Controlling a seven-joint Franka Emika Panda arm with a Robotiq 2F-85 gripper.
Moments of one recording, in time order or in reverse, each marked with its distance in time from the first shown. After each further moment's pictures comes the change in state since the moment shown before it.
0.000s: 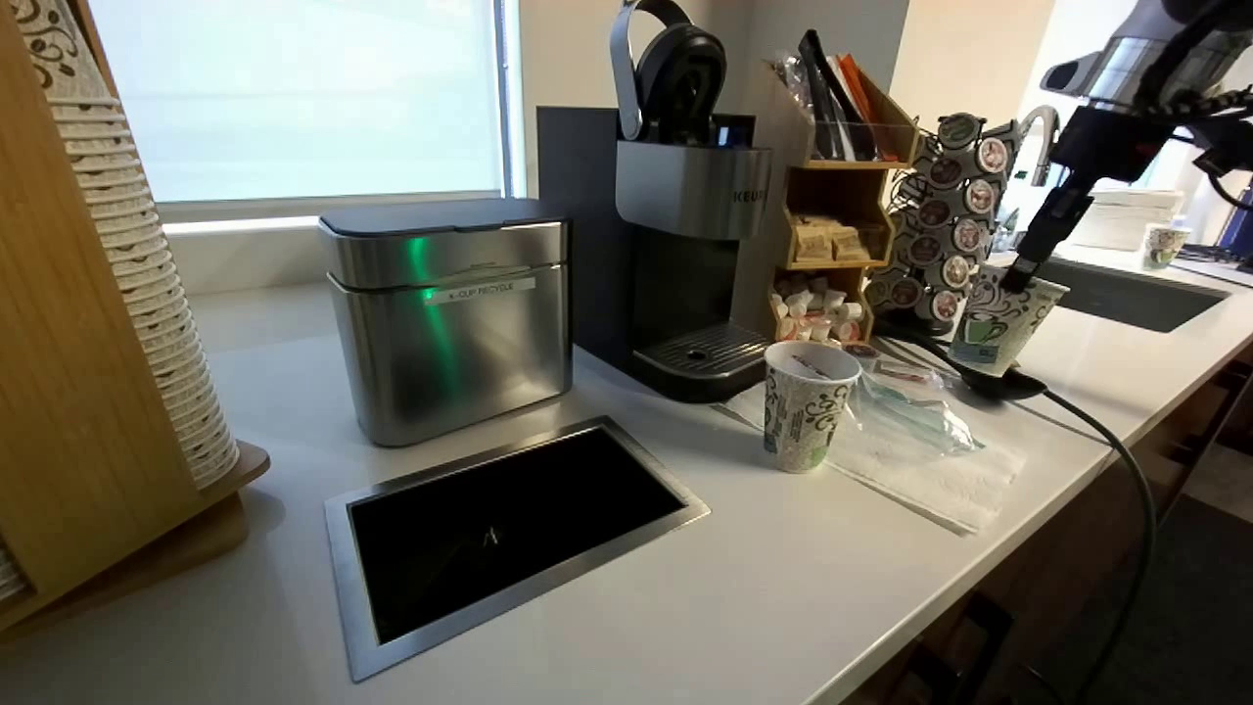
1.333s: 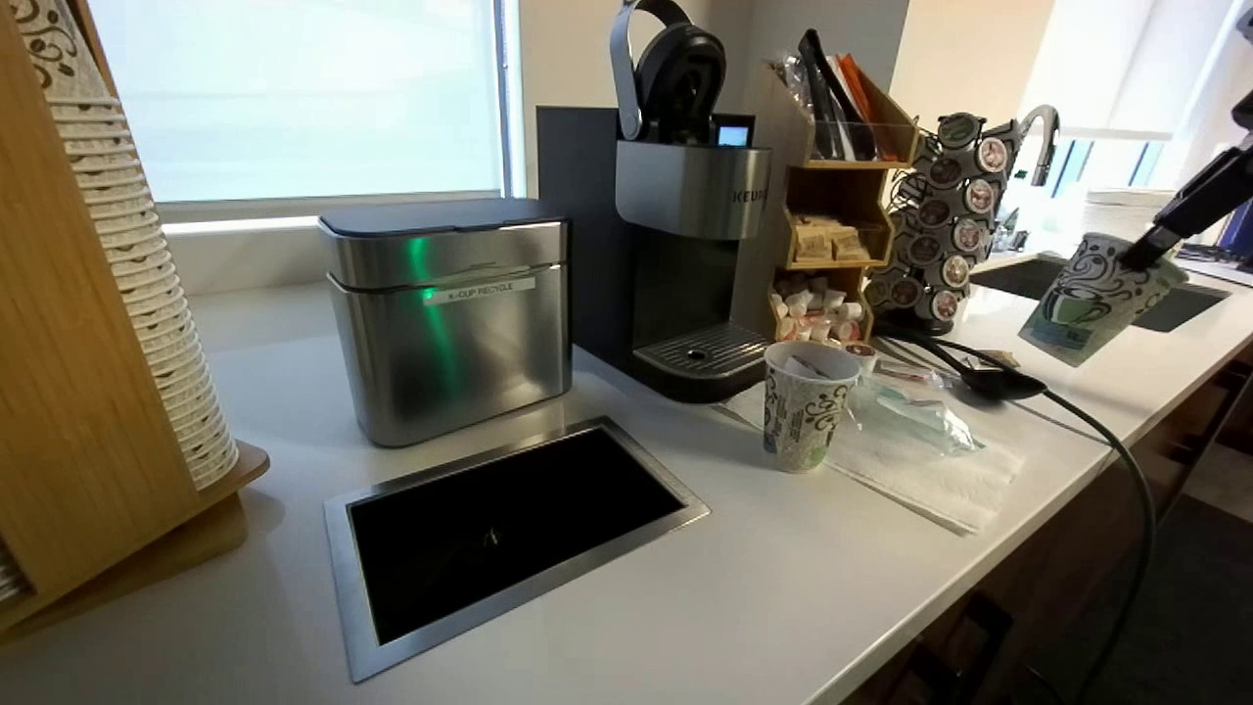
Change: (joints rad) arm -0.063 -0.379 -0.127 -0.224 0.131 -0.083 -0.247
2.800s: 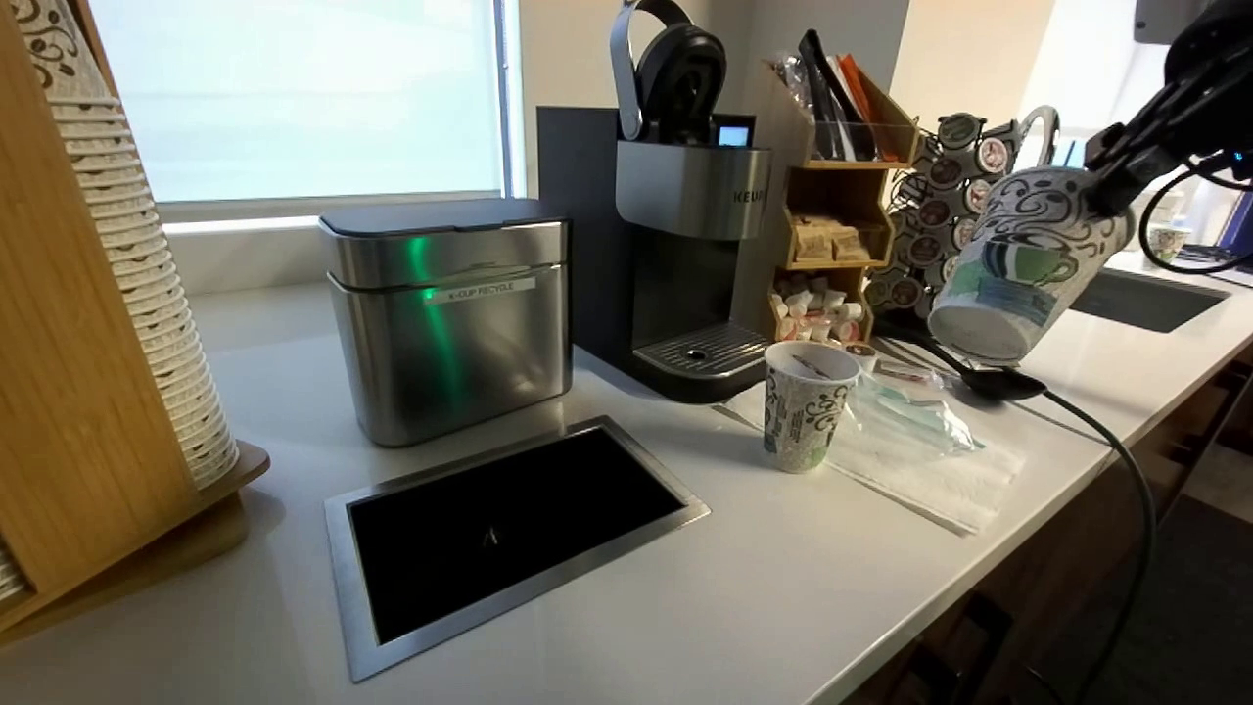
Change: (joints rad) arm 0.584 -0.133 -0.257 0.059 0.227 -0.280 -0.153
